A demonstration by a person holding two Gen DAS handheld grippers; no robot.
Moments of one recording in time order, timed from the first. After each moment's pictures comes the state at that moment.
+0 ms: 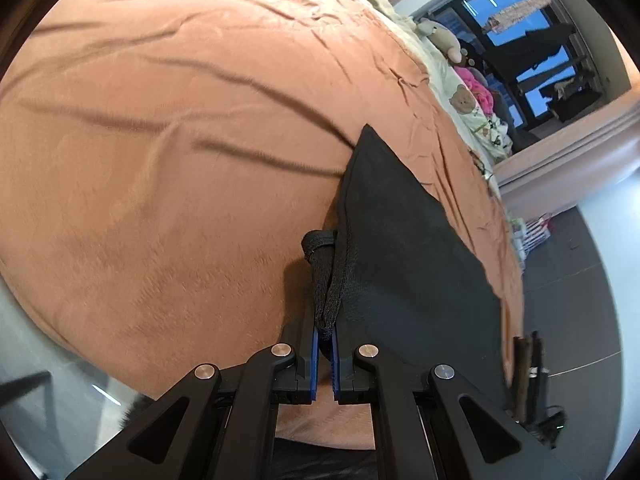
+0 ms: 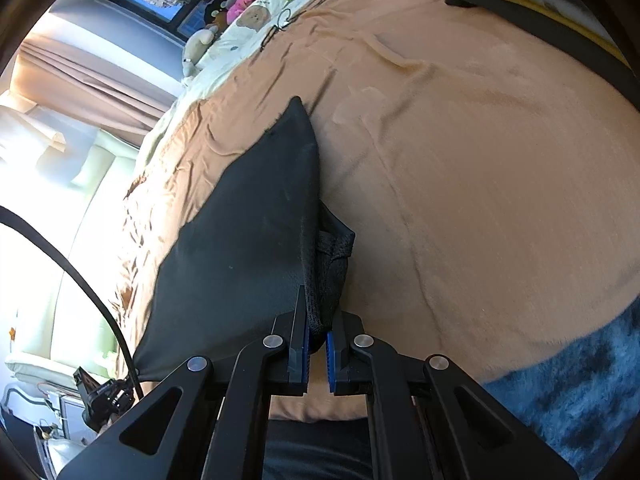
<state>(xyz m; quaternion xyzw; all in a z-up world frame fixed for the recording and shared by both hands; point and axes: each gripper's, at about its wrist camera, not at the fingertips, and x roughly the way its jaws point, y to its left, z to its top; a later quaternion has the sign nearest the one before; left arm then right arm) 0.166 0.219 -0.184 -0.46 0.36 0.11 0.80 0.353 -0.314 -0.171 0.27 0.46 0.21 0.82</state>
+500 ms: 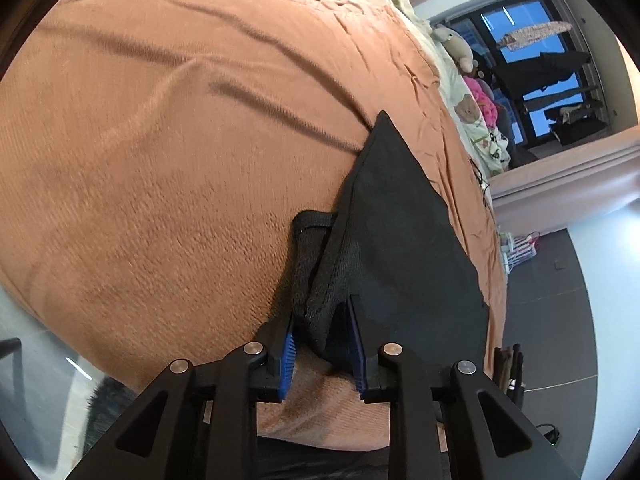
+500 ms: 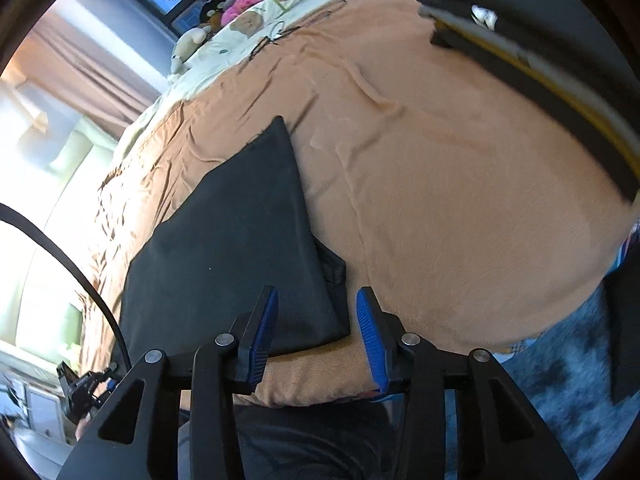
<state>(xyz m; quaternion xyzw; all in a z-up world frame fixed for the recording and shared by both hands) 0.160 0.217 -0.211 -0.51 0.36 0.11 0.78 0.324 -0.315 -0.111 0.20 0.43 0.18 0.86</state>
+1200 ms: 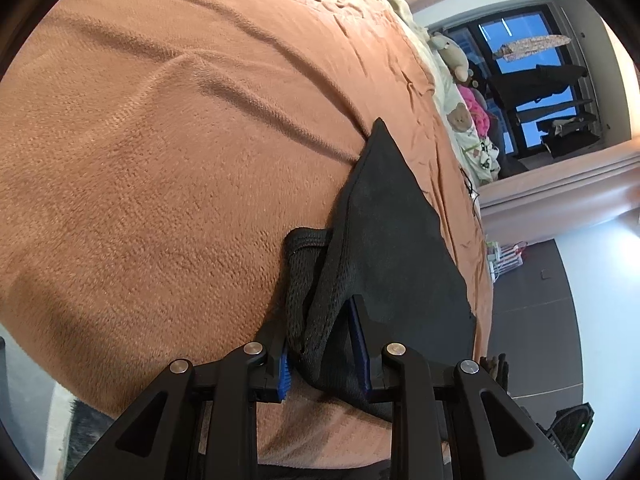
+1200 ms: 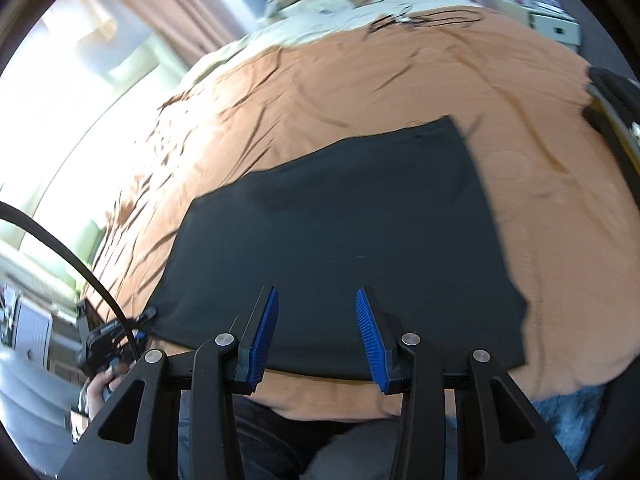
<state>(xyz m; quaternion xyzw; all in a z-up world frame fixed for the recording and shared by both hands) 0.160 0.226 -0.214 -0.53 0.34 0.09 0.78 0.342 -0.174 -0.079 0.07 0.45 0.30 0.84</state>
